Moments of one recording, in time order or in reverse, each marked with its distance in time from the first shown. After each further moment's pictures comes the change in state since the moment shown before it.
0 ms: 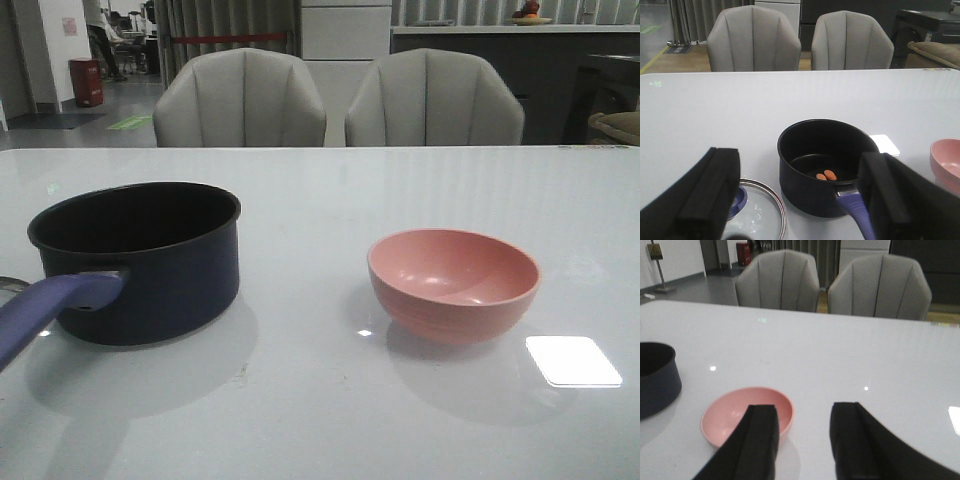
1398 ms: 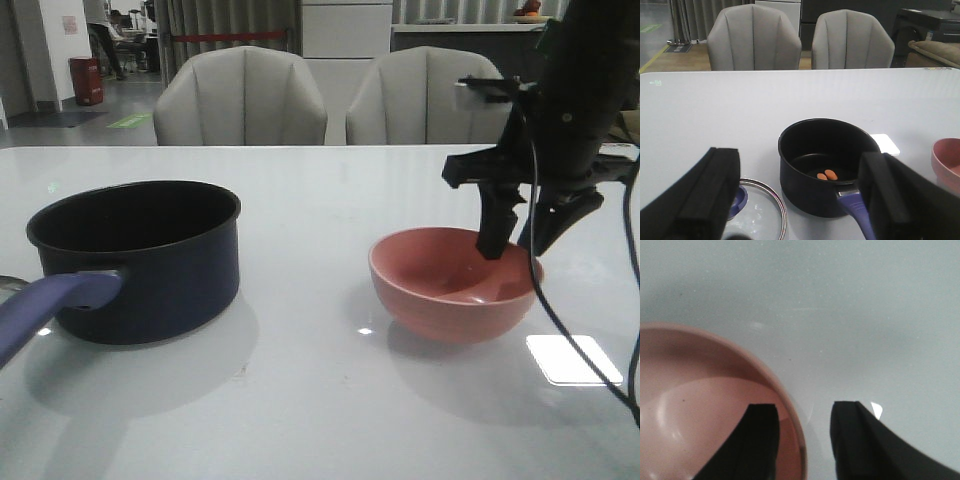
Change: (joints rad) left arm 0.000 0.000 0.000 0.000 0.000 0.000; right arm 0.000 1.628 -1.150 -0.007 0.651 0.040
